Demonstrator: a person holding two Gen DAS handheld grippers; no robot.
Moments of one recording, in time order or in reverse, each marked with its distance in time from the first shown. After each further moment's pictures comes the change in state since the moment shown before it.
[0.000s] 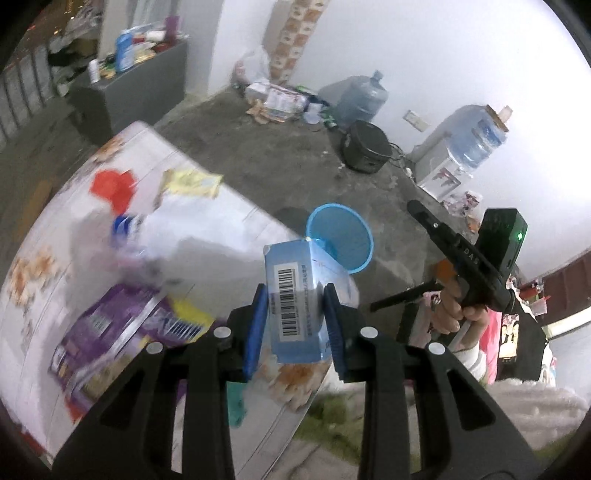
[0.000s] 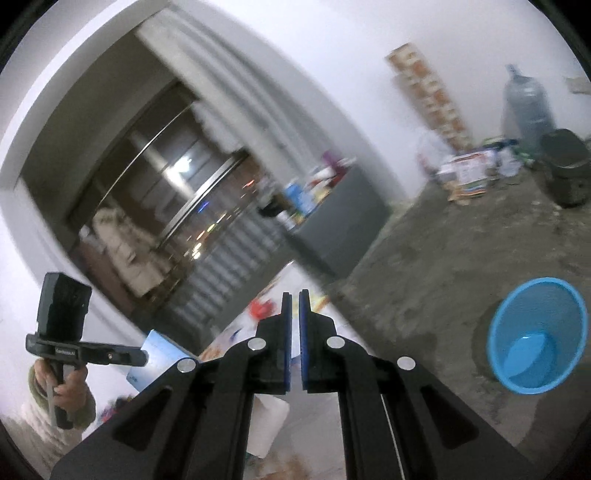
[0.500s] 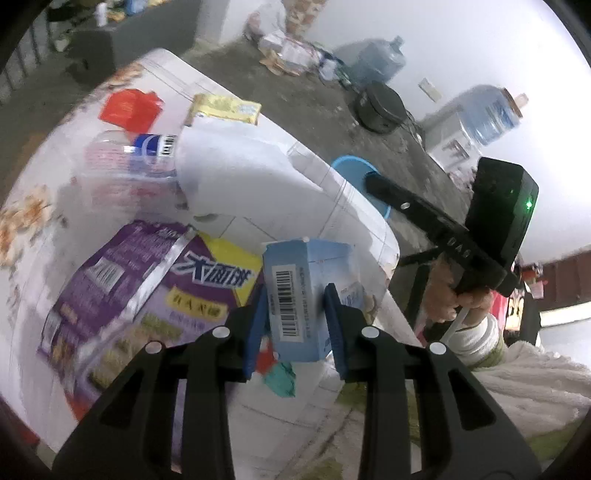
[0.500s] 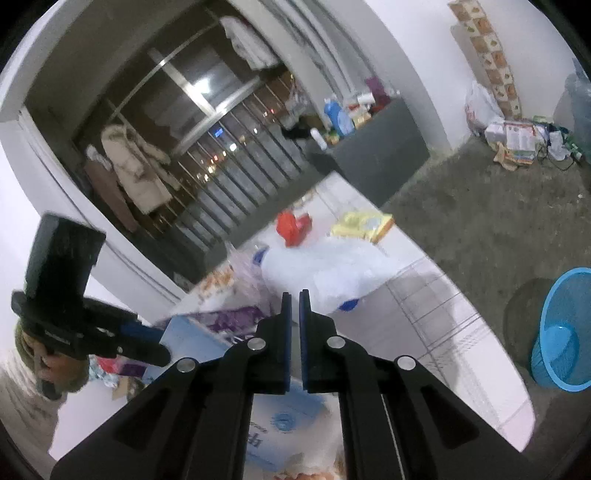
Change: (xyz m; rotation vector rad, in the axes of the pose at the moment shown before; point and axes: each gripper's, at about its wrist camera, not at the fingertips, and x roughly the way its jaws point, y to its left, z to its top) left arm 0.022 0.089 -0.055 -0.085 0.160 -0.019; right arm 0.111 0.081 -0.068 -0.163 0.298 0.067
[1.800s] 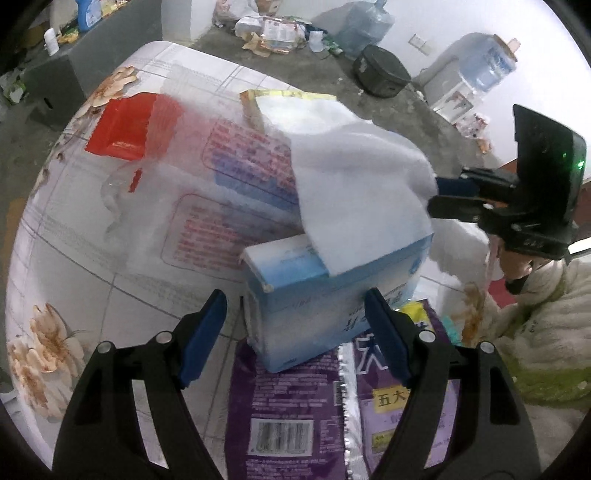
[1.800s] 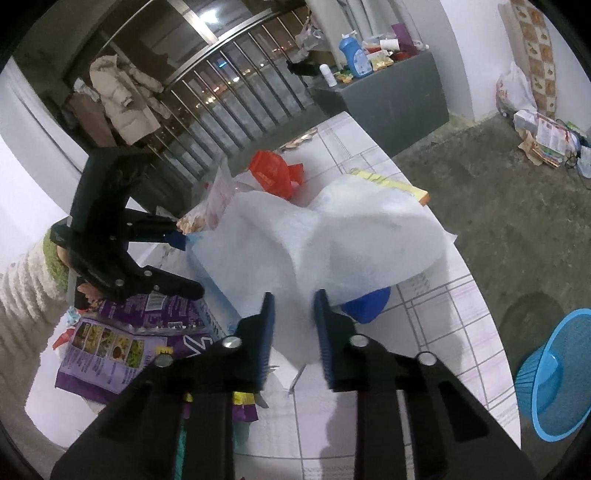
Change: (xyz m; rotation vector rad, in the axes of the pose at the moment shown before) left arm 0.083 0.139 0.092 0.239 0.117 -0.002; right arm 0.113 -0.001 0.020 -0.131 0.294 -0.060
